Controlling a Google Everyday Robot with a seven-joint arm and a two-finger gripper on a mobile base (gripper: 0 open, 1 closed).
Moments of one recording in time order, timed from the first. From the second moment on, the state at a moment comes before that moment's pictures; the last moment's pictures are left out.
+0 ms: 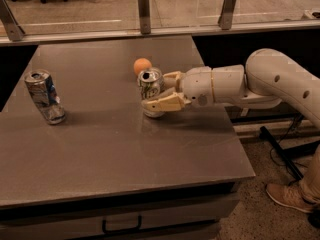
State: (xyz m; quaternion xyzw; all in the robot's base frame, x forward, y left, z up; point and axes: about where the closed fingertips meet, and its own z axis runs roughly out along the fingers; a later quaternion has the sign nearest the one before) arm 0.554 0.008 0.874 -0.53 0.60 0.36 0.48
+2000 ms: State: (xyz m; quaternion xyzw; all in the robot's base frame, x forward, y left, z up) arm 0.525 0.043 0.885 -0.86 0.49 0.04 0.14
